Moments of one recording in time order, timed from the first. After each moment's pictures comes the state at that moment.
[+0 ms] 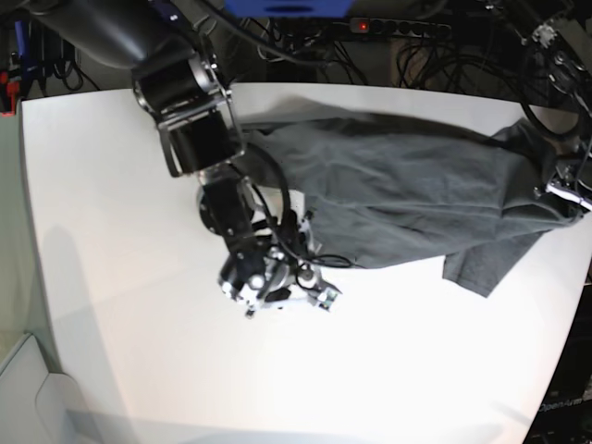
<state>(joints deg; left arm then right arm) 5.2 -13.8 -42.6 111.6 -20.5 -15.9 65.3 27.4 -8.4 -14.8 61.5 -17.2 39.7 -53.0</state>
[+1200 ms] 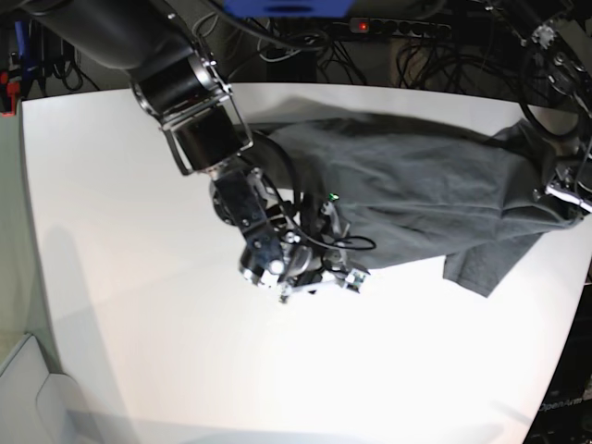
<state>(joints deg) 5.0 -13.5 -42.6 111.7 -20.5 -15.8 65.0 26.1 -8.4 -22.5 59.6 -10.9 39.9 -45.3</state>
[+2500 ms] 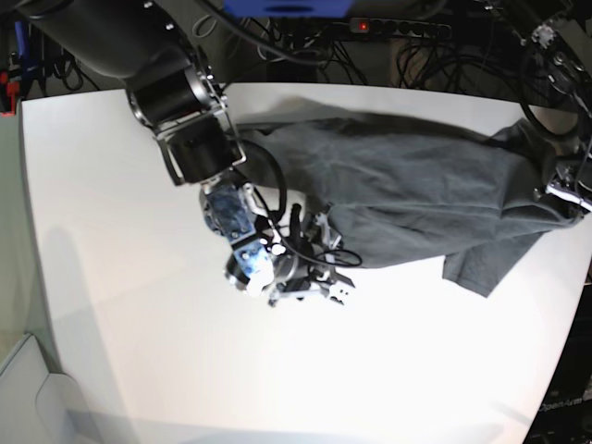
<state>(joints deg) 5.1 -13.5 -42.6 111.6 -20.3 -15.6 65.0 28.8 -7.8 -18.7 52.3 -11.5 39.9 -38.0</state>
